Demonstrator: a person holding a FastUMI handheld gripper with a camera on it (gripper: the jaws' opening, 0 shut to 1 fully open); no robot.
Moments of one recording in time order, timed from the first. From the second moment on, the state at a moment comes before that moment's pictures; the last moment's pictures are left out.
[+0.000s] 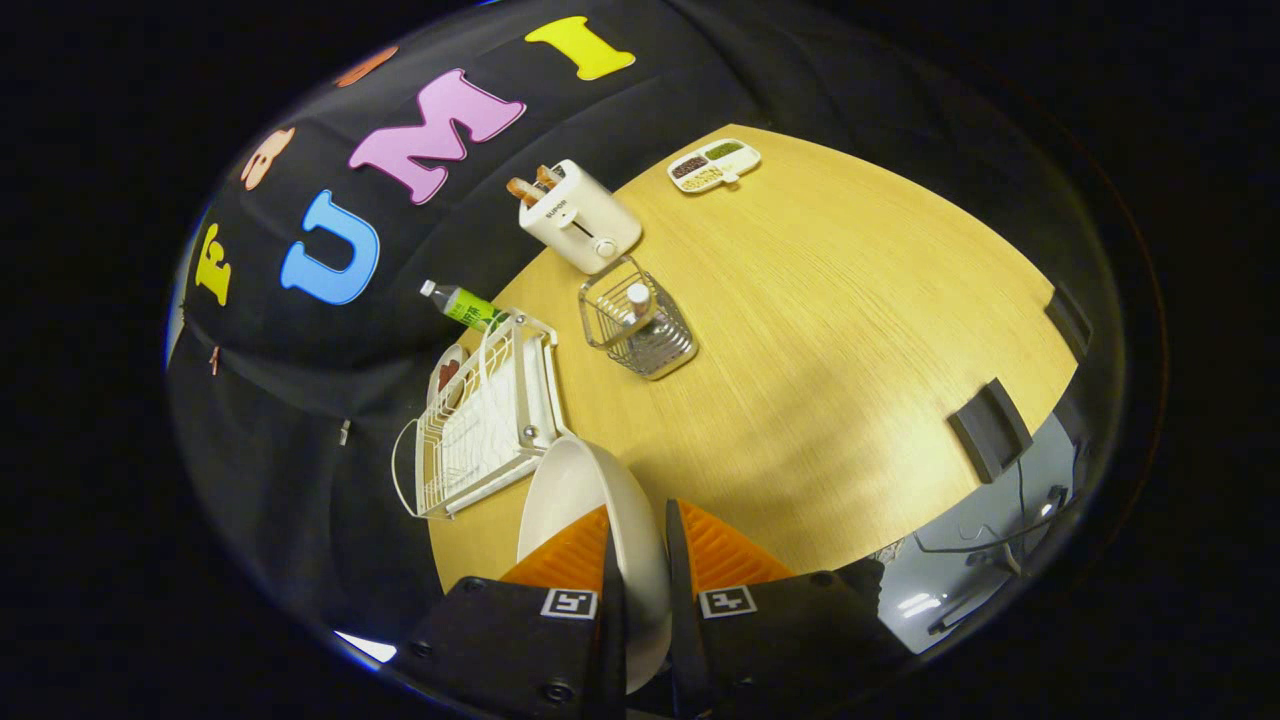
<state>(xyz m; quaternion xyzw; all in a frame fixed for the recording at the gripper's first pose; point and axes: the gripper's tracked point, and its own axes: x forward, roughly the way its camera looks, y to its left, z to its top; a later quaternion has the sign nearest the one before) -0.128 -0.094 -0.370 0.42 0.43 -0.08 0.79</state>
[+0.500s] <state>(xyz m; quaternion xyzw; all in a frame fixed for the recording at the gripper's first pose) -0.109 -0.074 -0.427 0.43 0.44 -0.07 0.79</state>
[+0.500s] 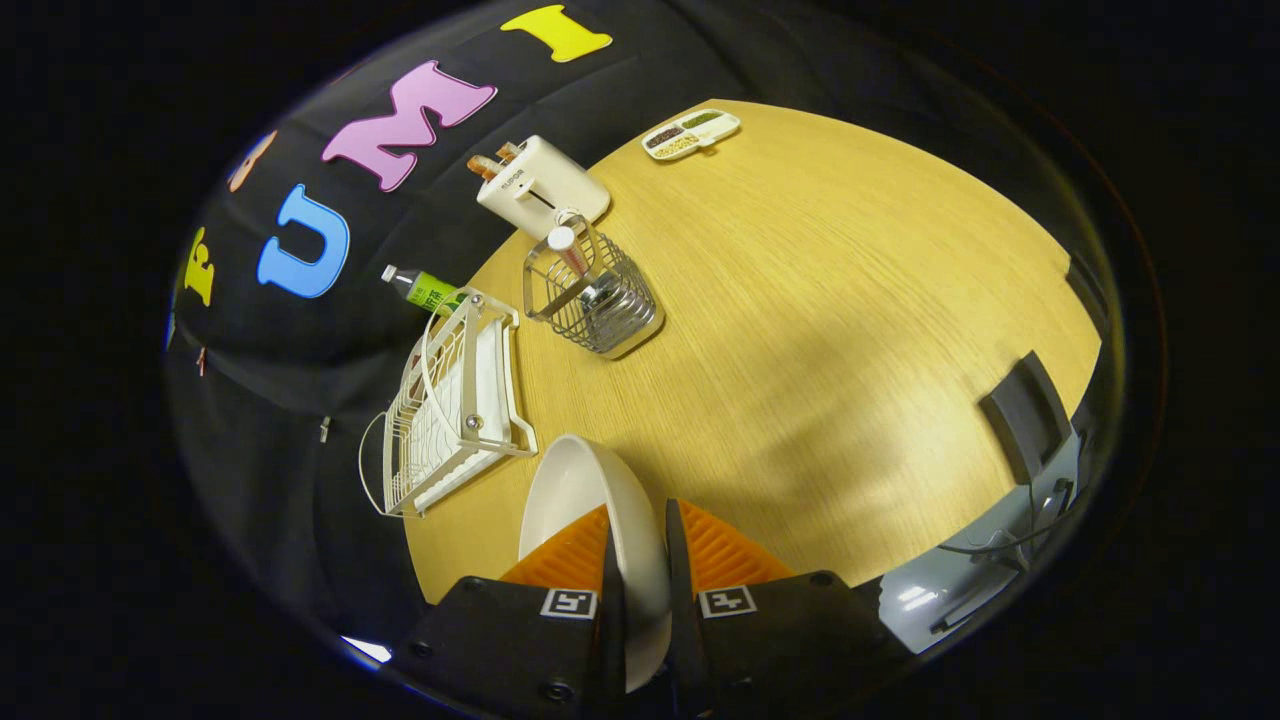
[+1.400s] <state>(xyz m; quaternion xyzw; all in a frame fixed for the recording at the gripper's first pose) -0.080 -0.073 -0.447 0.41 0.45 -0.10 0.79</state>
